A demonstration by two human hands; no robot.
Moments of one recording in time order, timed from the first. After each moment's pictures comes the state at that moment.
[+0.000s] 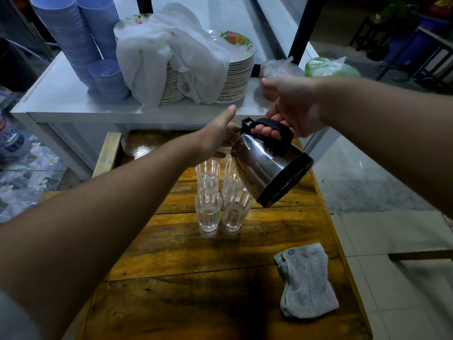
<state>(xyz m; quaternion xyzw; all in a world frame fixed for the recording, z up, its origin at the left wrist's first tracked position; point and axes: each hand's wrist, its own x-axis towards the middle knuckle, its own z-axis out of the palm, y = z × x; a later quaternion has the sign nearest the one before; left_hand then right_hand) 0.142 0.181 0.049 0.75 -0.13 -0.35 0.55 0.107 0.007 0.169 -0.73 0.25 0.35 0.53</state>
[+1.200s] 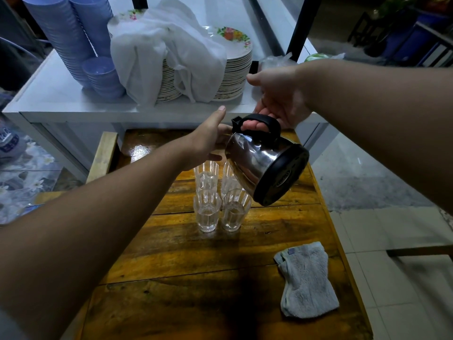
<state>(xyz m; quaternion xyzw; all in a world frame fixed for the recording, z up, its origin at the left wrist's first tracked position) 0.155 0.188 0.027 0.71 -0.09 -0.37 0.60 0.133 0.025 0.168 -0.74 0.27 0.36 0.51</state>
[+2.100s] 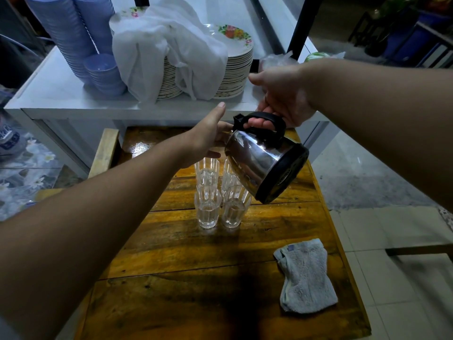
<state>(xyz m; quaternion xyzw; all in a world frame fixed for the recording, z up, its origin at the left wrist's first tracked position) 0.141 0.195 0.039 0.73 -0.10 -0.35 0.57 0.130 0.019 0.164 -0.74 0.27 0.37 0.50</state>
